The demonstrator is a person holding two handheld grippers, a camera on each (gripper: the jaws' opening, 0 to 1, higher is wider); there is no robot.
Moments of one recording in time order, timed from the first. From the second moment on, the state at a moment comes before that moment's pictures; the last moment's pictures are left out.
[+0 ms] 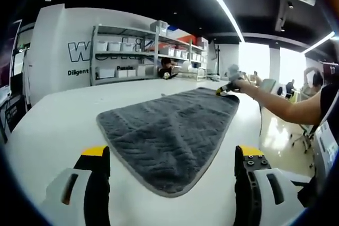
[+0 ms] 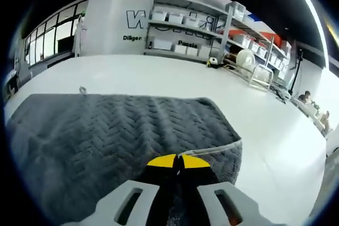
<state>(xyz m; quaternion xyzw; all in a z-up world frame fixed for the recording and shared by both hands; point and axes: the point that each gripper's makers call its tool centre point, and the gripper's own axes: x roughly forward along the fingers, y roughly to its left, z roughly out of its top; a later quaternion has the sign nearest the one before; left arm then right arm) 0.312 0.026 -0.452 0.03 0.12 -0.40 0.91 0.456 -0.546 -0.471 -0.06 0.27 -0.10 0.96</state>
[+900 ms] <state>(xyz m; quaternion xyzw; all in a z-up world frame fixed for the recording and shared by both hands) 0.310 0.009 -0.443 0.04 0.12 -0.42 0.90 0.348 -0.658 -0.461 -0.07 0.28 -0.20 0.94</state>
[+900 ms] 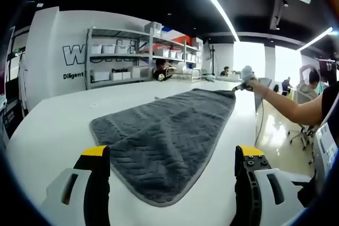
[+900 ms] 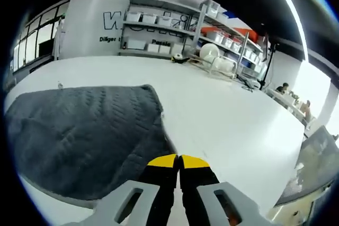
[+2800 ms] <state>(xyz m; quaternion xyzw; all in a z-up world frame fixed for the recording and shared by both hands) 0.397 0.018 -0.381 0.01 0.08 -0.41 0.91 0.369 -0.435 -0.457 -0.05 0.27 0.11 0.96</state>
